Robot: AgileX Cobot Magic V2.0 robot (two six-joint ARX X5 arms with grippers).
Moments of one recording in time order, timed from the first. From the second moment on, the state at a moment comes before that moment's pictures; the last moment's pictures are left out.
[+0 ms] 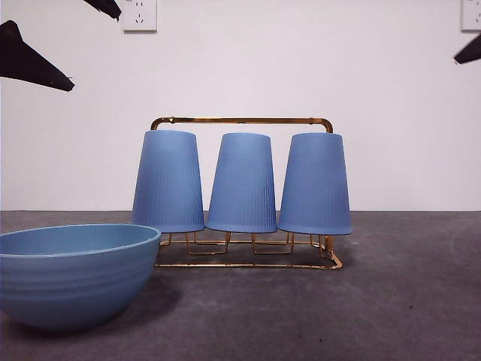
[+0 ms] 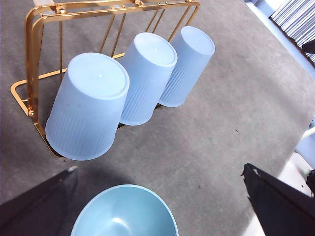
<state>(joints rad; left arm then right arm) -0.25 1.00 0.91 -0.59 0.63 -0.02 0.19 0.81 0.86 -0.68 -0.62 0.08</state>
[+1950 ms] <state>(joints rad) -0.30 1.00 0.91 -0.59 0.63 -0.02 0.54 1.91 1.84 -1.28 0.00 0.17</state>
